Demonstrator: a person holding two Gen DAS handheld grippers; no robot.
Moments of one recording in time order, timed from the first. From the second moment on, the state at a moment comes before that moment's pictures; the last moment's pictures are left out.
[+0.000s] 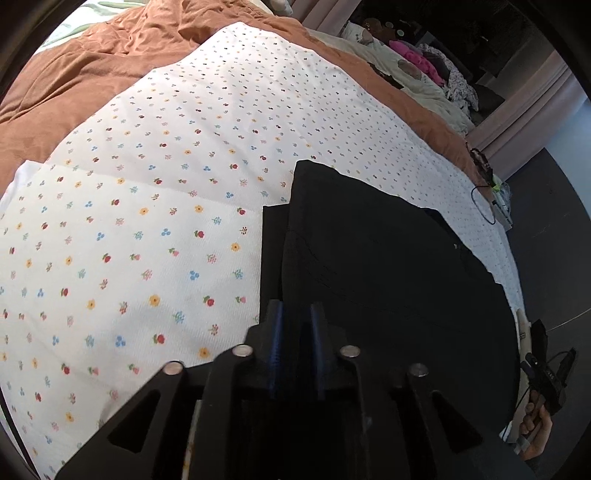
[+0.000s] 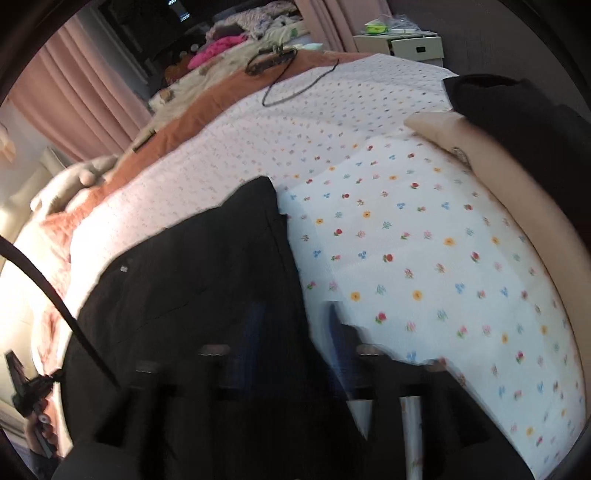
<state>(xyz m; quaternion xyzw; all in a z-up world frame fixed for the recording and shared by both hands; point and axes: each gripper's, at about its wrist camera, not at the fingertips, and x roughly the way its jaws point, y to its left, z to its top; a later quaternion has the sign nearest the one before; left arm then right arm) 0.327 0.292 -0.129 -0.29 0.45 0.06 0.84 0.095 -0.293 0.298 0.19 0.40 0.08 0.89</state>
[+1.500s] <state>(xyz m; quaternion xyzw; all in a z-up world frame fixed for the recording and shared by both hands) 0.213 0.288 -0.196 -0.47 0.41 -0.01 0.79 0.023 -0.078 0.263 0.04 0.47 0.23 0.85</state>
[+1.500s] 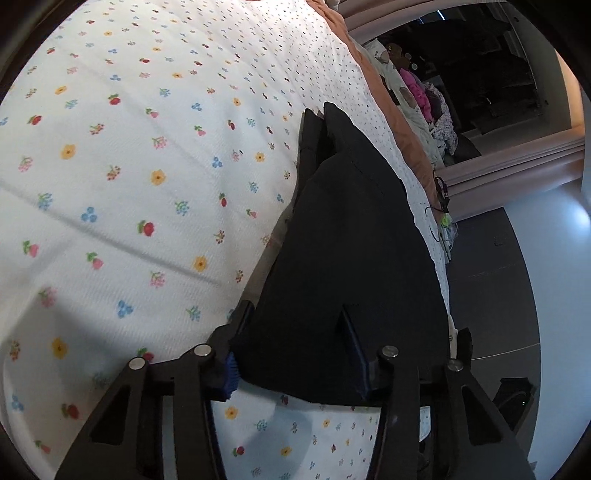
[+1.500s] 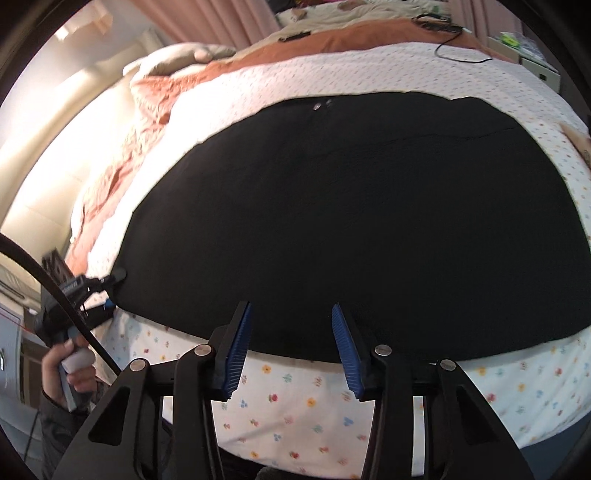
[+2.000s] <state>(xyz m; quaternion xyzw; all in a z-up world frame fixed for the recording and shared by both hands) 0.204 0.282 -0.195 -0.48 0.39 0.00 0.79 0.143 -0.028 0.214 0.02 0.48 0.16 0.86</state>
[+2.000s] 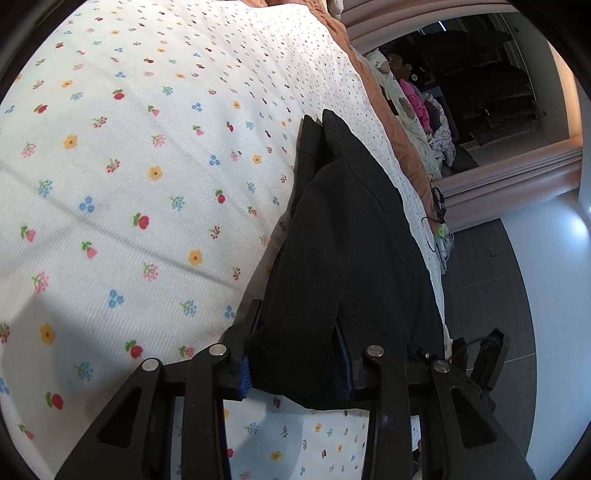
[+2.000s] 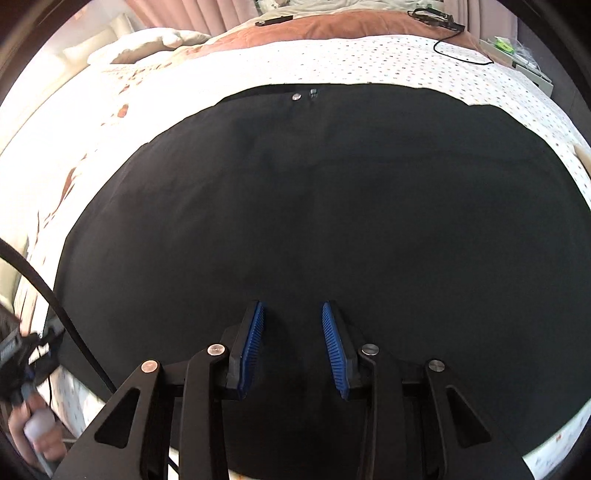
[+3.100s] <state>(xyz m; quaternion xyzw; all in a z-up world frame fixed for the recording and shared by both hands) 0.203 0.283 -0.198 -0.55 0.35 0.01 0.76 0.407 -0.001 0.110 0.12 0.44 0.17 0.87</state>
